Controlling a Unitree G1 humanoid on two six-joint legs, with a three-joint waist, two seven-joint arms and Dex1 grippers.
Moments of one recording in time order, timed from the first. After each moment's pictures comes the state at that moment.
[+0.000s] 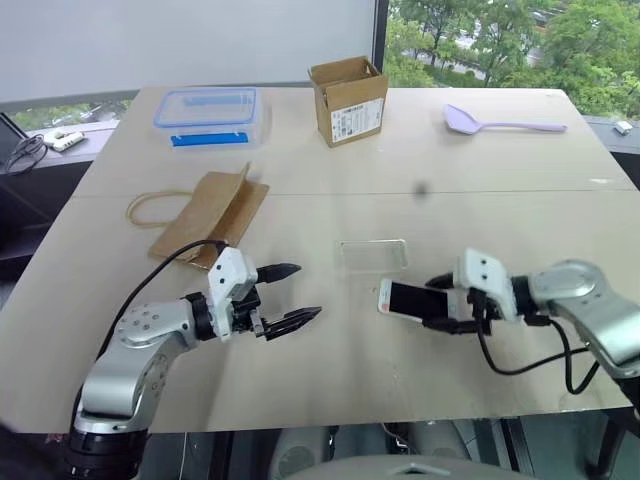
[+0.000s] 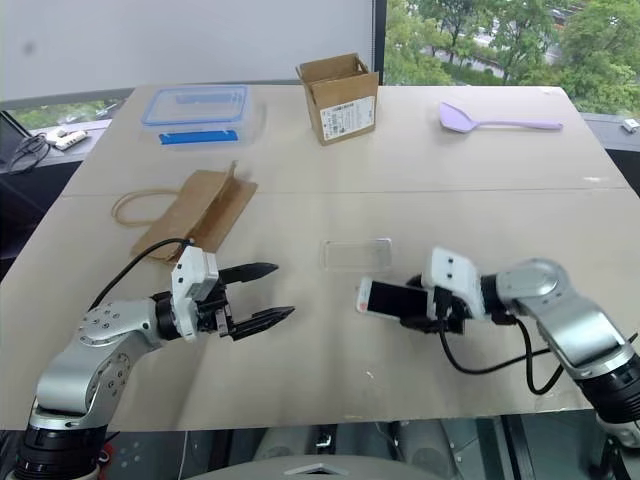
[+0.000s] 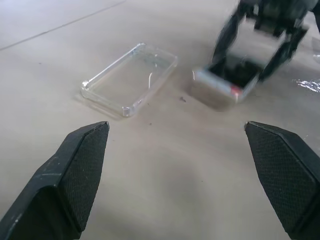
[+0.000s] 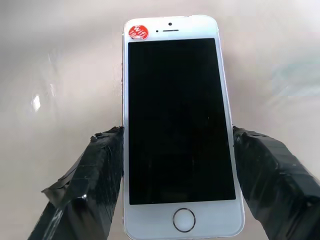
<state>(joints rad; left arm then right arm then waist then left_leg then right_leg) 0.03 0.62 0.15 -0.40 -0.46 0.44 -1.05 -0.35 -0.86 0.18 -0.42 0.35 0.63 1.08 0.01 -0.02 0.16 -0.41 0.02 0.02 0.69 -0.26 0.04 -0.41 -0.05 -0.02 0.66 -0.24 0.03</state>
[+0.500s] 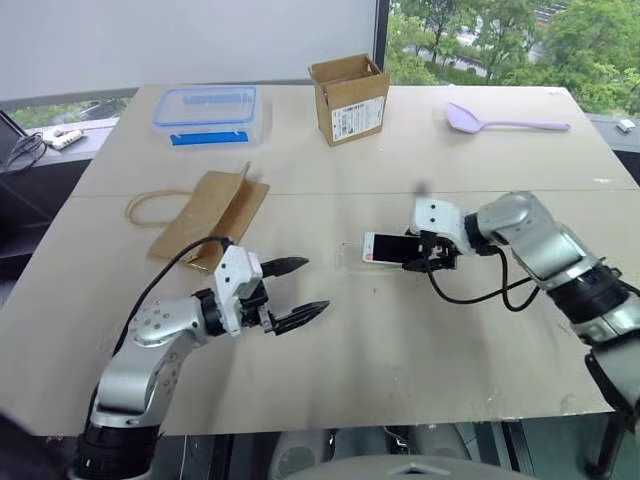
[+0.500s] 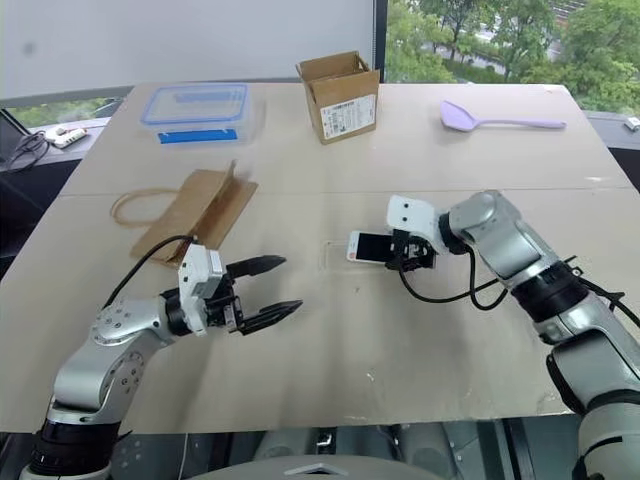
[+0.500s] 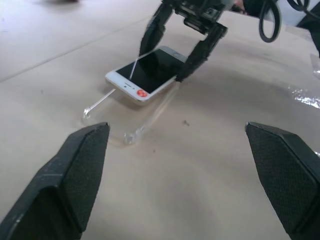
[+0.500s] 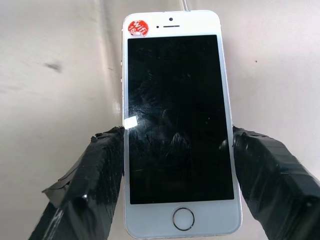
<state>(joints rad) 0.03 0.59 0.11 -0.36 -0.47 0.33 -1.02 -0.84 -0.66 0.53 0.16 0.01 0.47 1.13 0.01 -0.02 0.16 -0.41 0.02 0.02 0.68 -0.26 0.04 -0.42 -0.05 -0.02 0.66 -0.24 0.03</state>
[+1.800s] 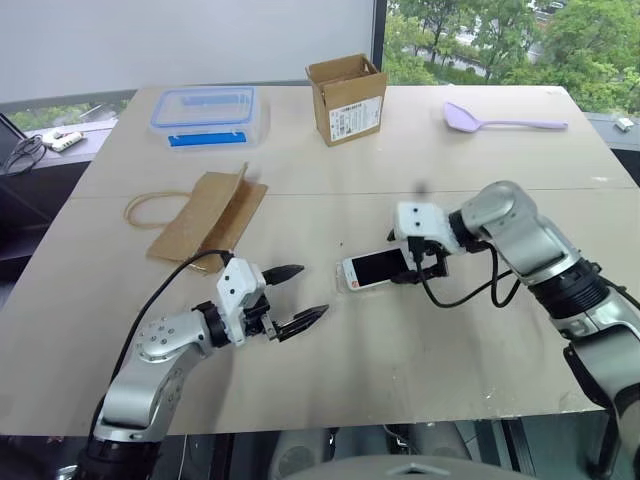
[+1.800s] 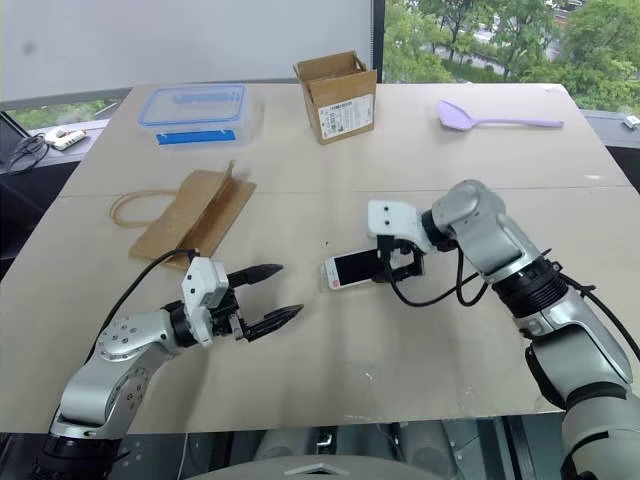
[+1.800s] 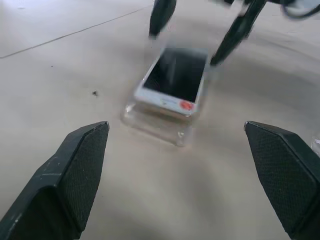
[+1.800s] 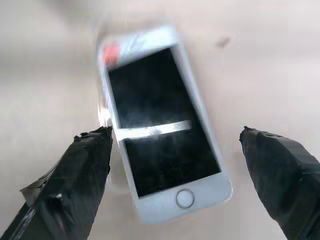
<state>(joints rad) 0.06 0.59 0.07 -0.33 -0.44 0.27 -0.92 -0.85 -0.58 0.43 0.04 -0.04 0.57 1.30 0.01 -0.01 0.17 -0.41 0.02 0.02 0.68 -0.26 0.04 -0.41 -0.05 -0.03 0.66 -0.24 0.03</state>
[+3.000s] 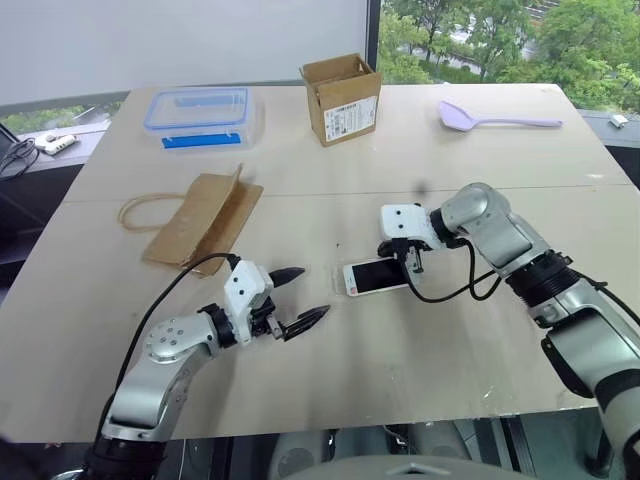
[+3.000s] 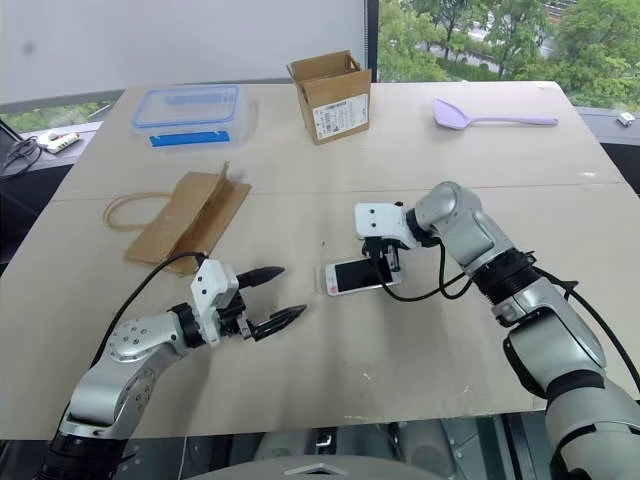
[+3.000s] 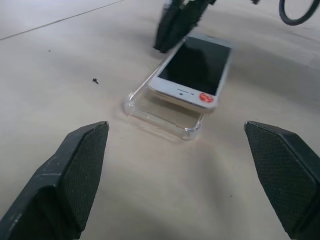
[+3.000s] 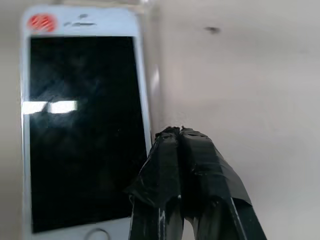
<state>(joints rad) 0.07 0.59 0.03 -0.32 -0.41 0.27 -0.87 -0.91 -0.49 0.53 0.33 -0.13 0.26 1.27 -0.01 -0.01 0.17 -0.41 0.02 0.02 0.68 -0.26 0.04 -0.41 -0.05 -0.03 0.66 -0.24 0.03</state>
